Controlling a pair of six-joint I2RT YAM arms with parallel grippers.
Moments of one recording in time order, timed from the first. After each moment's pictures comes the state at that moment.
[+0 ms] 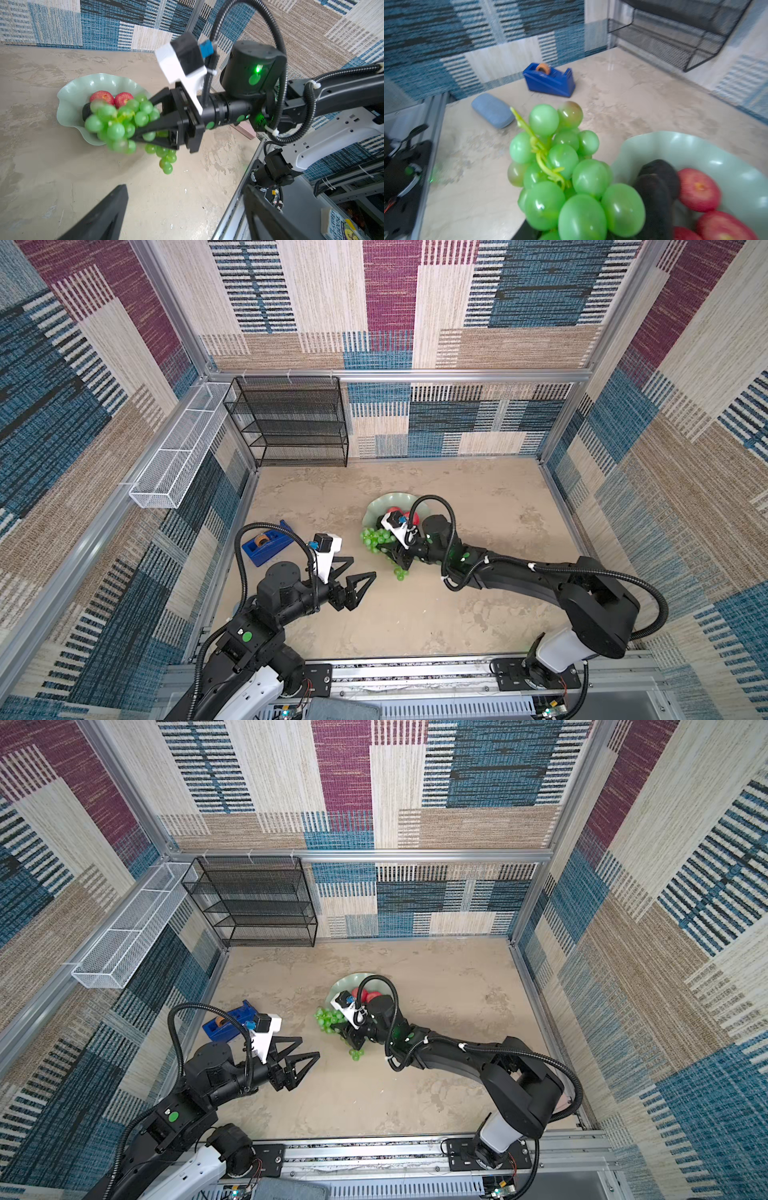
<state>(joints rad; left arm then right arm) -0.60 0.49 0.61 -0.39 0.32 -0.37 0.80 1.57 0.91 0.31 -0.26 -0.03</state>
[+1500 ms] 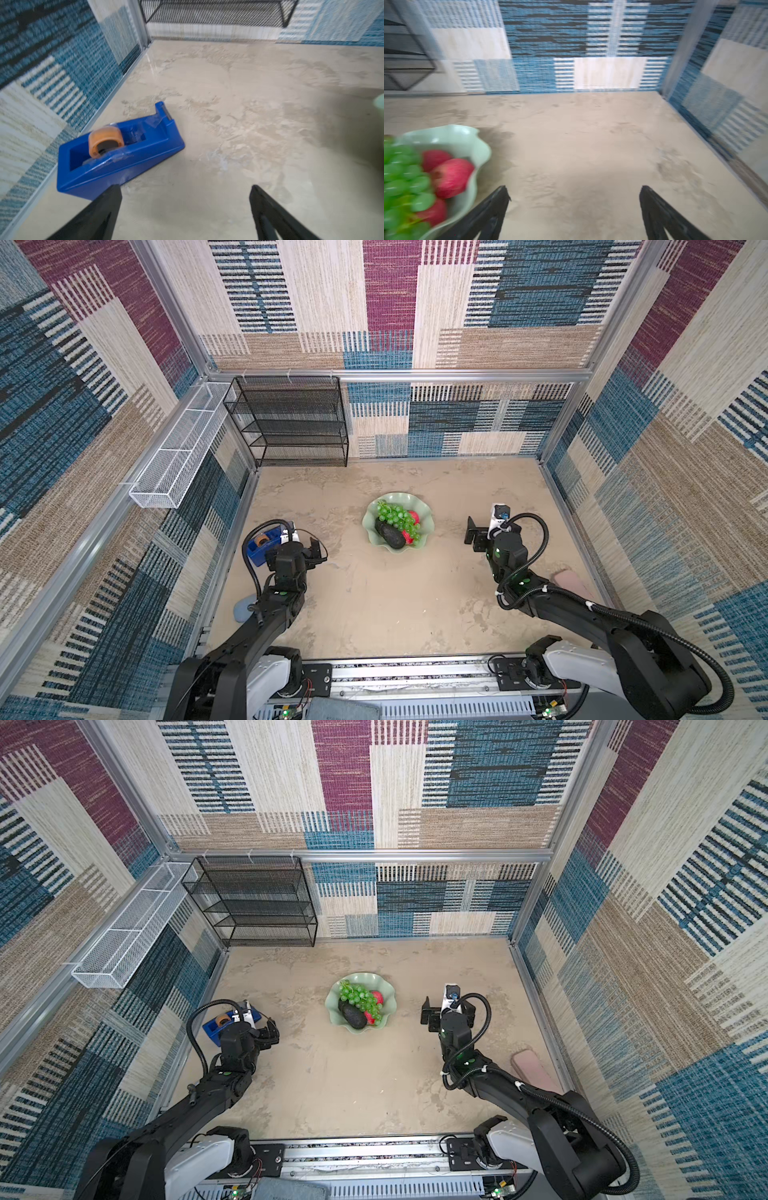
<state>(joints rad) -0.09 1.11 0.30 0.33 -0.35 -0.09 0.42 1.18 0.36 0.56 0.53 0.11</state>
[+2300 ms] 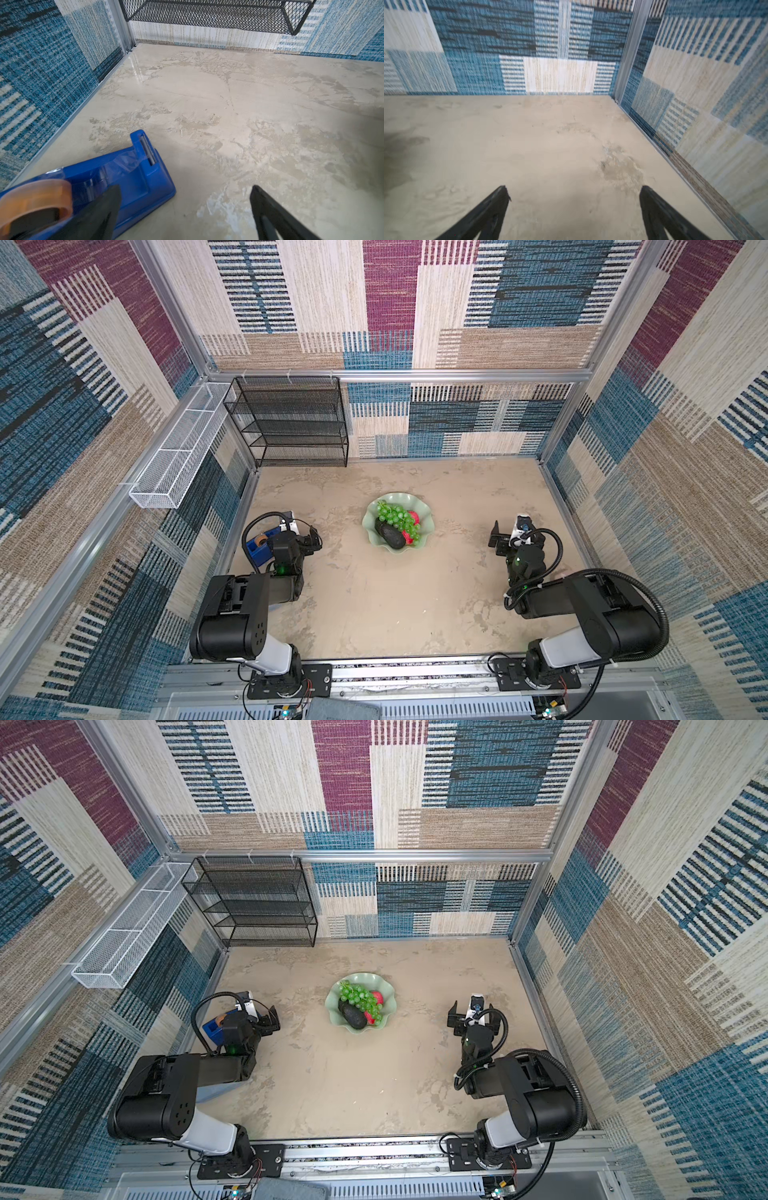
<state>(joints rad) 0.02 1.53 0.39 0.76 -0.18 -0.06 0.13 1.49 0.20 1.22 0.34 -0.05</state>
